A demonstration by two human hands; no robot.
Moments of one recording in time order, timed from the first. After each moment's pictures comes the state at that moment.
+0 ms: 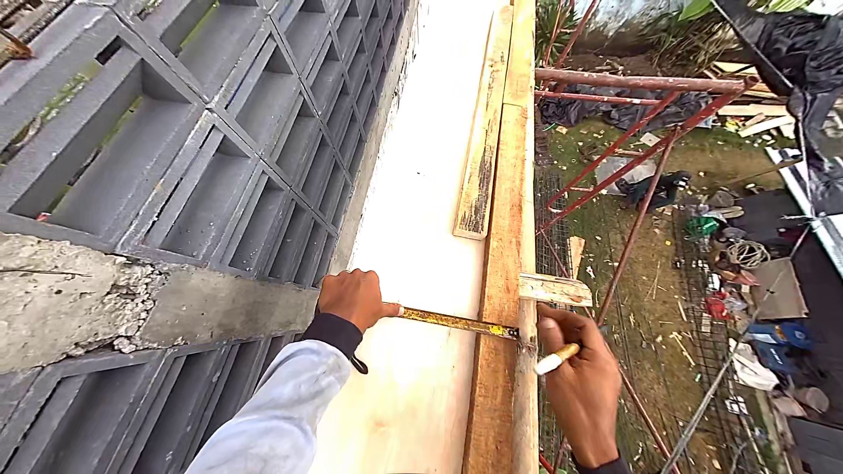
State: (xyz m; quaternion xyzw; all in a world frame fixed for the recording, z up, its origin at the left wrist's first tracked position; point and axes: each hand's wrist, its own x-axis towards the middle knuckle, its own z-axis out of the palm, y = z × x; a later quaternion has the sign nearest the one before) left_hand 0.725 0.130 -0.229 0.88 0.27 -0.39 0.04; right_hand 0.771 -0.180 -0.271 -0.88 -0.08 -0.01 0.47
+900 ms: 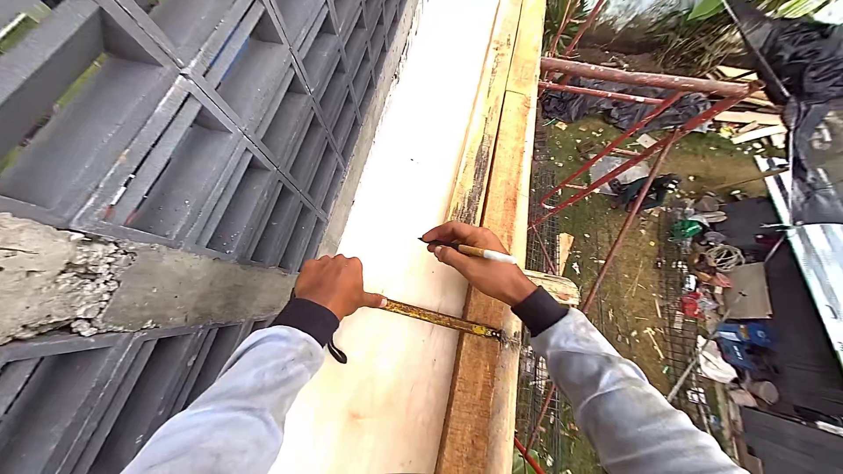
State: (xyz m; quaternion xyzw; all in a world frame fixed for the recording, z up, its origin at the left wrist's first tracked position) left_hand 0.732 0.133 -0.231 0.87 0.27 -0.41 0.03; right_hand 0.880 -0.066 -0.253 -0.72 -0.39 0.29 0.49
